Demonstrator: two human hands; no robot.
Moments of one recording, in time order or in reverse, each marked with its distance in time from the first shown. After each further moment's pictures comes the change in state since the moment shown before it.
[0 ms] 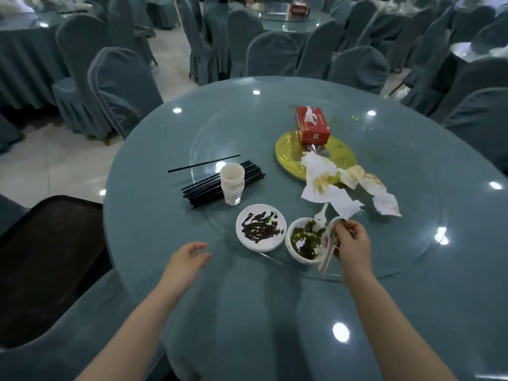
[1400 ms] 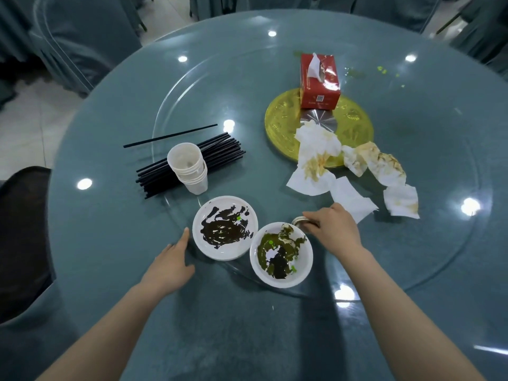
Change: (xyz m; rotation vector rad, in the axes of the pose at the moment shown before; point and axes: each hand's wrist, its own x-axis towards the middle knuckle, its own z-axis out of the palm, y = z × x) left_hand 0.093 -0.007 0.086 0.824 -0.109 -0.022; right_hand 0.183 0.050 -0.006 -1.329 -0.505 -0.591
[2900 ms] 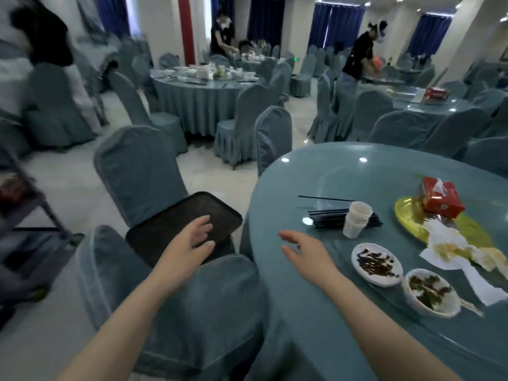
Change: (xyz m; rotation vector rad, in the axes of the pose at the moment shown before) left_hand -0.324 -0.254 -0.127 -0.814 0.679 0.236; right_hand -0.176 -0.427 -0.027 0.486 -0.082 -0.486
